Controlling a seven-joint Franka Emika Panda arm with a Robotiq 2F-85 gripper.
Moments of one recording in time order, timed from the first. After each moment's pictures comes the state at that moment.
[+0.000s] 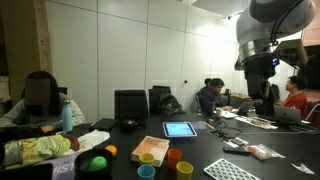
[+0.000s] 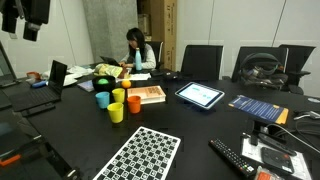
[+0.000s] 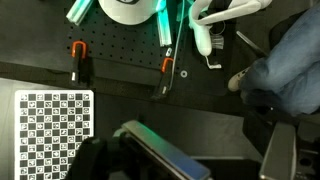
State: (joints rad) arm 0.10 -0.65 0.07 -2.56 0.19 1.58 -0.10
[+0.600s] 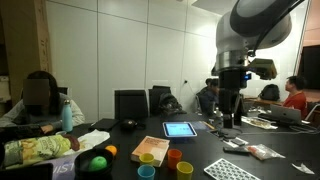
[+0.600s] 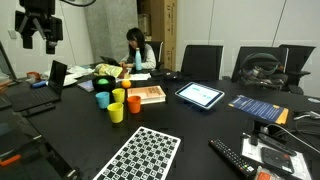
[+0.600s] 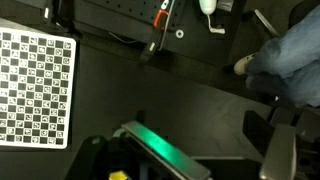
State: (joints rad) arm 0.21 -0.51 0.18 -2.57 0.23 1.88 -0.08
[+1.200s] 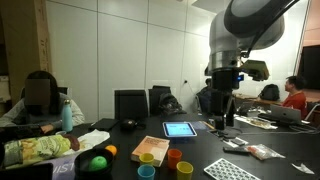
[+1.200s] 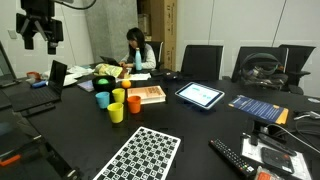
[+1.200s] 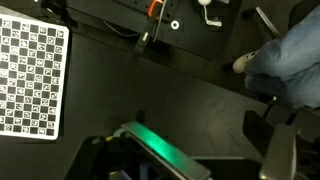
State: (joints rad) arm 0.24 -0.47 0.20 -2.55 0.23 1.92 -0.06
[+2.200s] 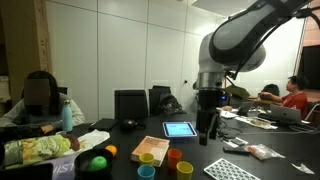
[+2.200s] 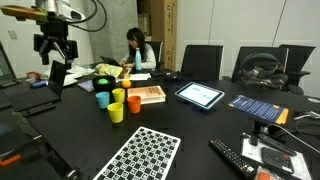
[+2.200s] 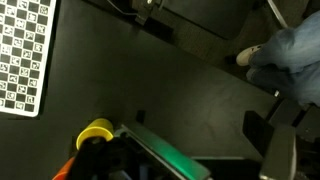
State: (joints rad) arm 0.26 -0.28 0.20 -2.56 0.23 2.18 -0.15
